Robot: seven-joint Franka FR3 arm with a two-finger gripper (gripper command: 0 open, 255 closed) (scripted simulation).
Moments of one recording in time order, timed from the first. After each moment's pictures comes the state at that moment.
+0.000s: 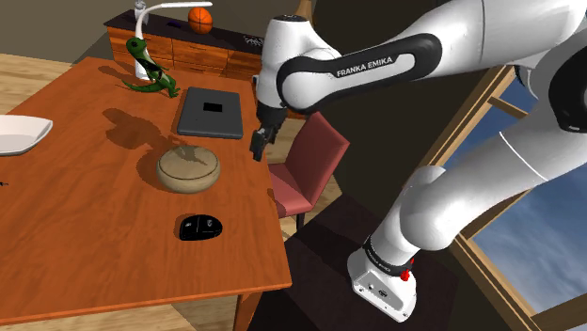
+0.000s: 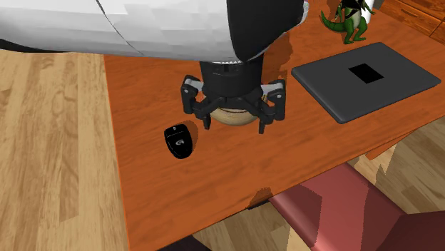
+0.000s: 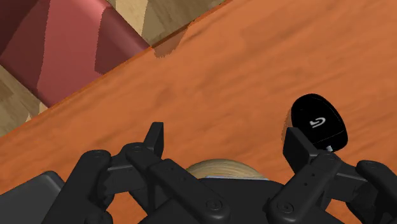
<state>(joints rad) 0.19 -0.34 0.15 -2.47 -0.02 2.16 -0.06</state>
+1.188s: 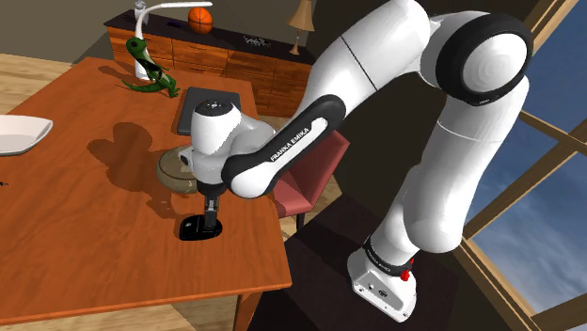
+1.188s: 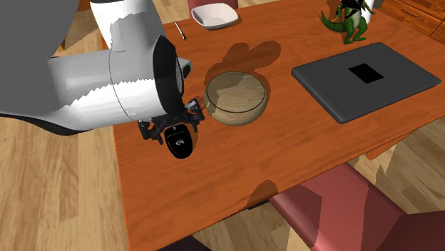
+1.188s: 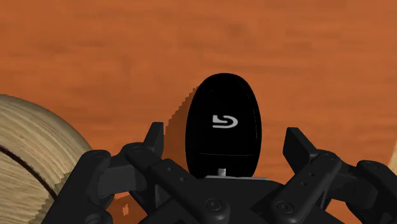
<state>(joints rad) 0.34 0.18 0.28 -2.35 -0.17 2.53 -0.17</state>
